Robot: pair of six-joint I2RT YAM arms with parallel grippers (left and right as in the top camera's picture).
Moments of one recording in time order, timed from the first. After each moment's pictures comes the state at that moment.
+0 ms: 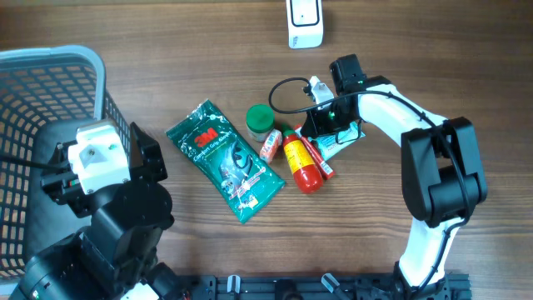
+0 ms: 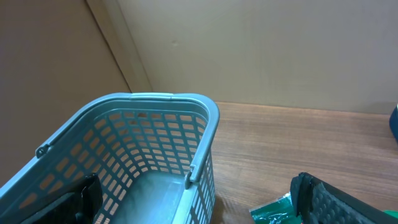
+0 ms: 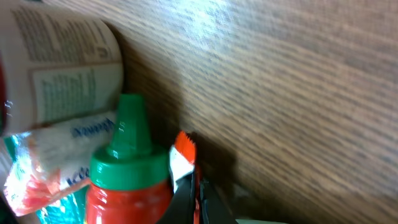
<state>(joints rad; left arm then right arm) -0.79 0.79 1.28 -1.09 -1.15 -0.37 0.28 2.06 1.32 -0.66 -0.53 -0.03</state>
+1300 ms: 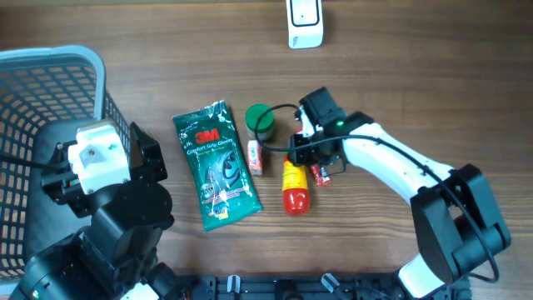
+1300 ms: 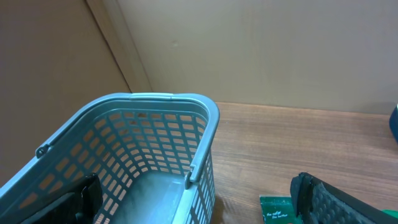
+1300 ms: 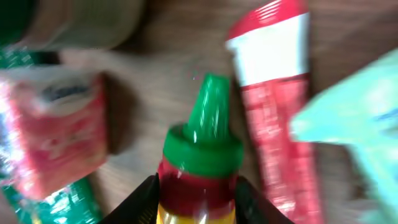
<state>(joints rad) -0.79 0.79 1.28 -1.09 -1.15 -0.37 0.50 1.77 1.07 -0.58 -0.27 0.40</state>
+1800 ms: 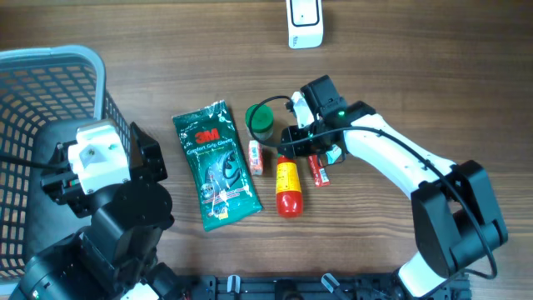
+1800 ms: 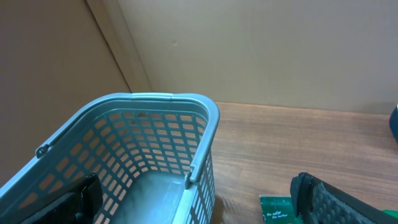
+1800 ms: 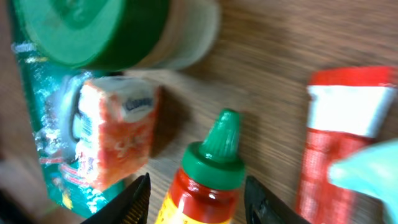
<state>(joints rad) -0.79 0.79 1.28 -1.09 -1.15 -0.37 0.48 1.79 1.15 -0.62 -0.35 0.28</state>
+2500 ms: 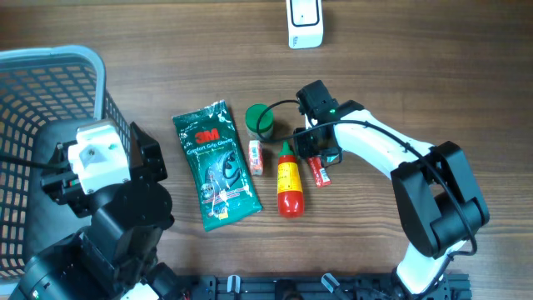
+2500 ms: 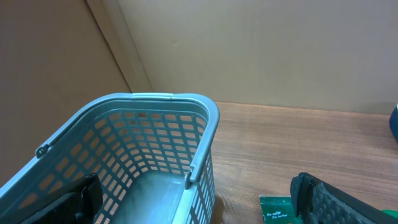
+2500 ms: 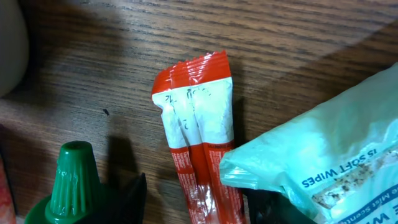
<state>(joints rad) -0.79 0.79 1.28 -1.09 -1.15 -0.37 0.48 1.91 1.17 -0.63 -0.09 0.35</state>
